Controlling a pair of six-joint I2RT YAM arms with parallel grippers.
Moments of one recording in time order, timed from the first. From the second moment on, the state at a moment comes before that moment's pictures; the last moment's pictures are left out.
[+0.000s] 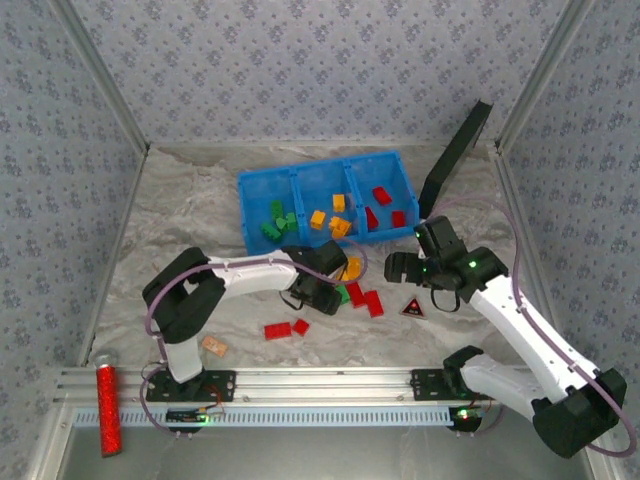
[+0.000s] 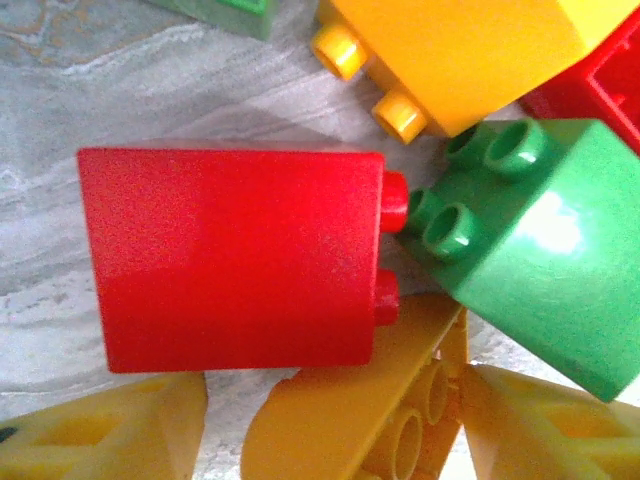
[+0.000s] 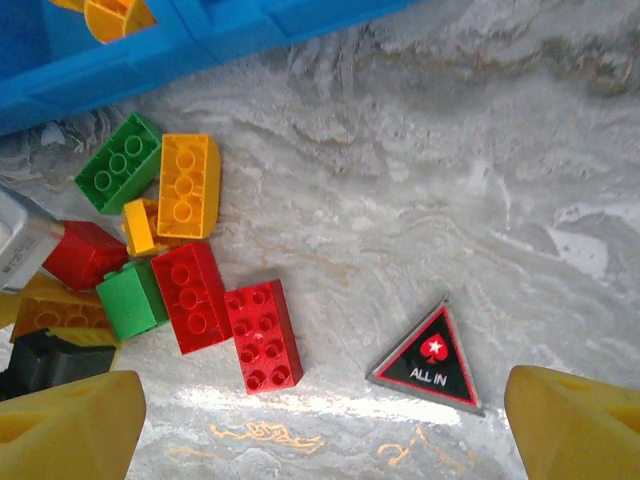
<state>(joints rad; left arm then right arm) -0.98 1.80 1.12 -0.64 0.02 -0.47 0.48 0.98 0.91 -0.98 0.03 0.53</state>
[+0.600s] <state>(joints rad) -0.98 1.79 1.12 -0.67 0.01 -0.46 0.56 1.03 0.76 -0.91 -0.06 0.67</state>
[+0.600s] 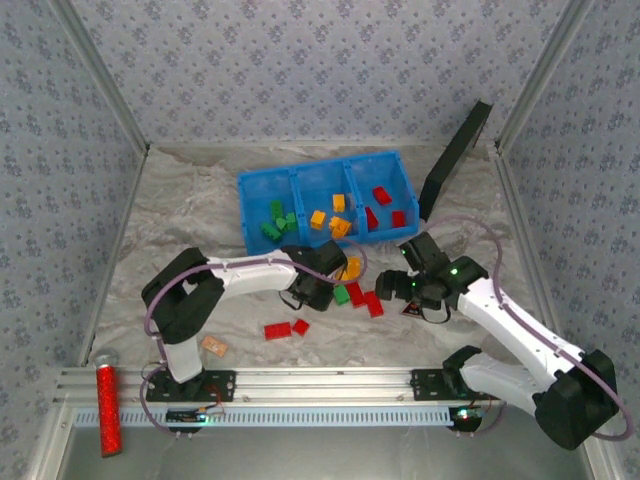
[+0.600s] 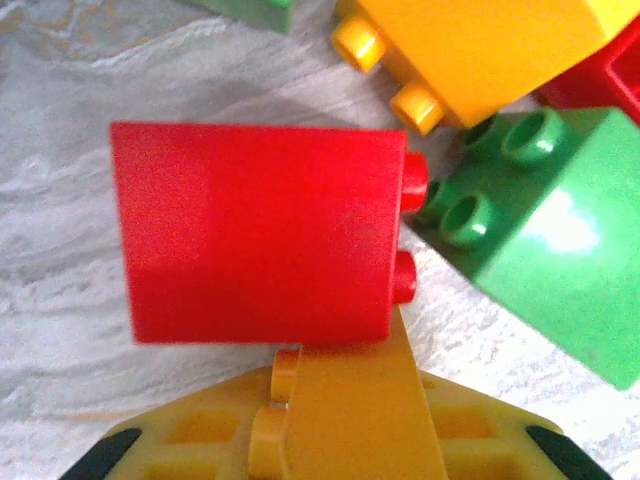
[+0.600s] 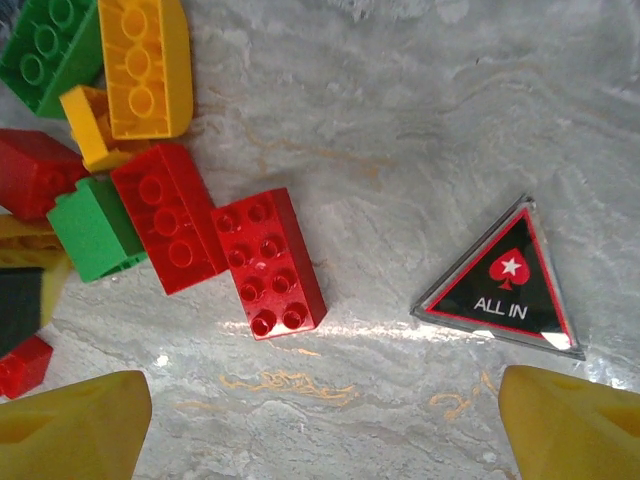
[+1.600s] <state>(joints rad) -0.72 2.11 1.86 -0.79 -0.05 -0.23 0.76 1.47 0.85 -0.85 0.04 0.56</state>
